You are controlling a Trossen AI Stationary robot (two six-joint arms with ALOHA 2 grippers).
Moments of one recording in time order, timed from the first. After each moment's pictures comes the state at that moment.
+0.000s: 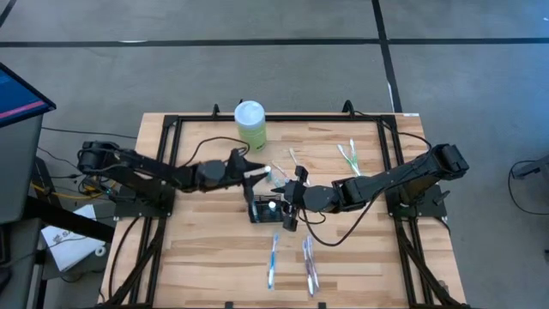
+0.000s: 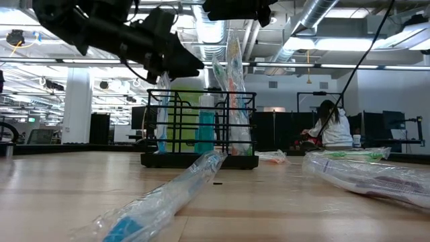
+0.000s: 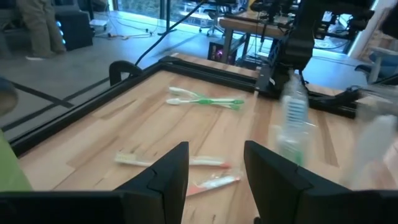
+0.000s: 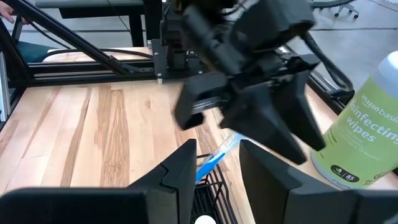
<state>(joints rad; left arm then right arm) 0.01 1.39 0.53 0.67 -0.36 -0.19 0.30 1.60 1.17 -0.03 0.50 0.15</state>
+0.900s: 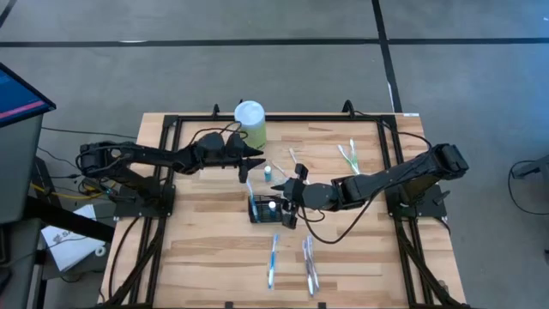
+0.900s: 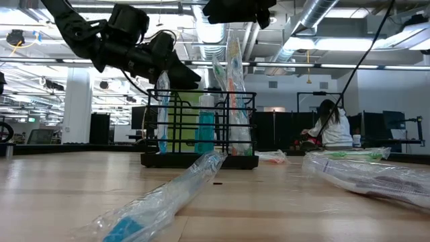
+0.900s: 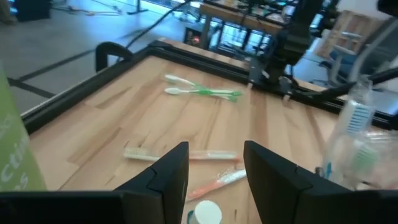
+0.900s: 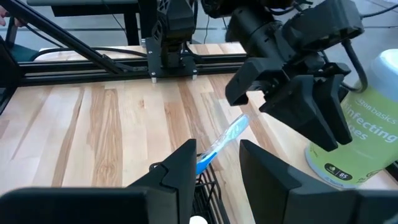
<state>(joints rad) 0.34 1.40 0.53 0.64 0.14 -0.19 0.28 1.60 1.17 -0.03 0.50 0.15</state>
